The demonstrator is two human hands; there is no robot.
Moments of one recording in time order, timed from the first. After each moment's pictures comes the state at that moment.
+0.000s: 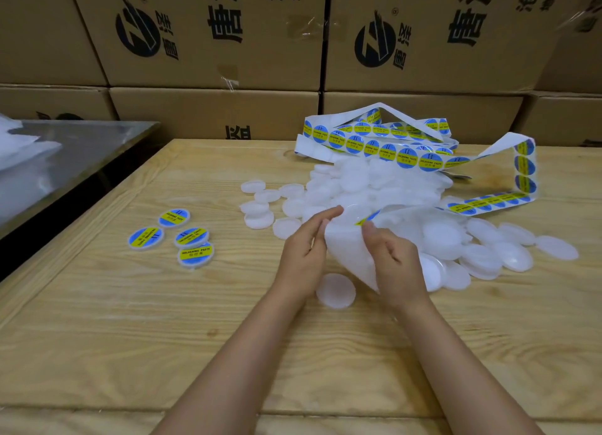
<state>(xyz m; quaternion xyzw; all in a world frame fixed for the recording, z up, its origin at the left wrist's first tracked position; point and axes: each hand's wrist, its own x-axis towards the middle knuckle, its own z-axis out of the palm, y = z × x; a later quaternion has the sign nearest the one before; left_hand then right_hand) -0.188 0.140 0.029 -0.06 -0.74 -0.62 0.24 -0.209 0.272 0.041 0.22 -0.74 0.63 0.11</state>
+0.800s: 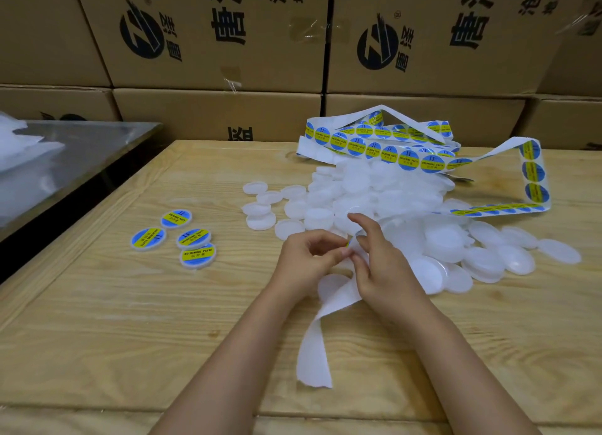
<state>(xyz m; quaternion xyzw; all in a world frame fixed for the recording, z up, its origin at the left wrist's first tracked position) -0.188 0.133 0.028 -0.02 -0.74 -0.65 0.16 -0.213 0.276 0.033 0.33 -0.85 0.40 0.11</state>
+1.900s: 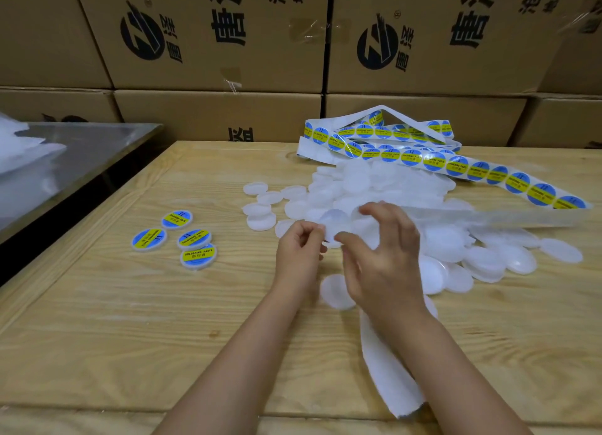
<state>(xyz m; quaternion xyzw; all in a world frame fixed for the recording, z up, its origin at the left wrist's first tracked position) -0.196 0.139 0.031 0.11 -0.63 -0.73 0.23 -0.202 0.263 0.044 0.31 -0.81 0.19 0.46</state>
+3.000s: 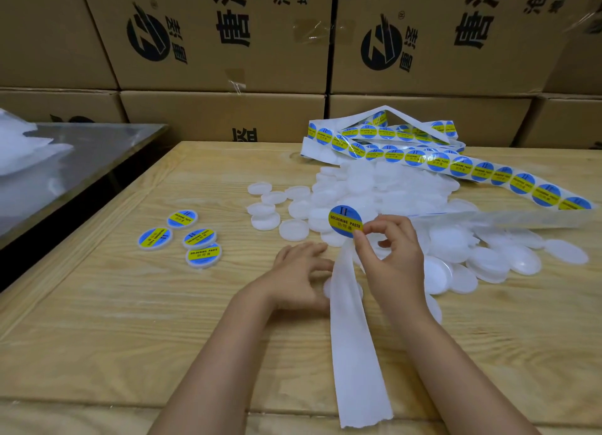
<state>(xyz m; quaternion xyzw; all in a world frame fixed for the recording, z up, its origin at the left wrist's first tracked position) -0.184 0.098 0.016 -0.08 -0.96 -0.25 -0.05 -0.197 0.257 0.048 0.16 -0.77 0.58 0.21</state>
